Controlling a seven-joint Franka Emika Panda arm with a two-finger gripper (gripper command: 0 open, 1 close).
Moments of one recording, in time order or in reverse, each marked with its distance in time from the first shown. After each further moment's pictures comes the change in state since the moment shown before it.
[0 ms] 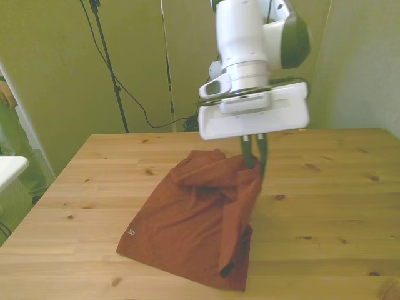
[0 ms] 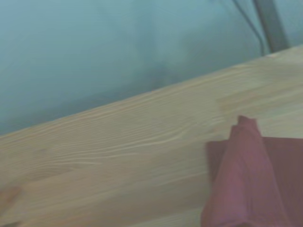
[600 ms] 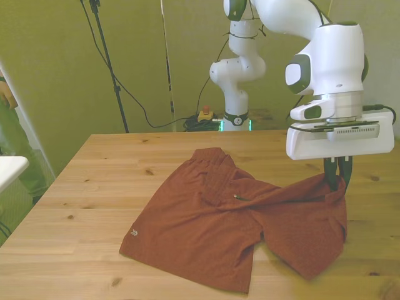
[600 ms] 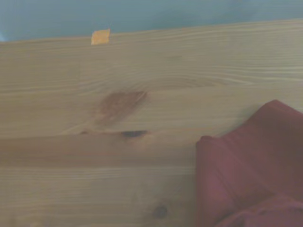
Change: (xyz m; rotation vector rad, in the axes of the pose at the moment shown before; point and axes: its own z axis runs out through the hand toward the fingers) arm -0.141 -0.046 0.070 -0.112 -0.044 -0.162
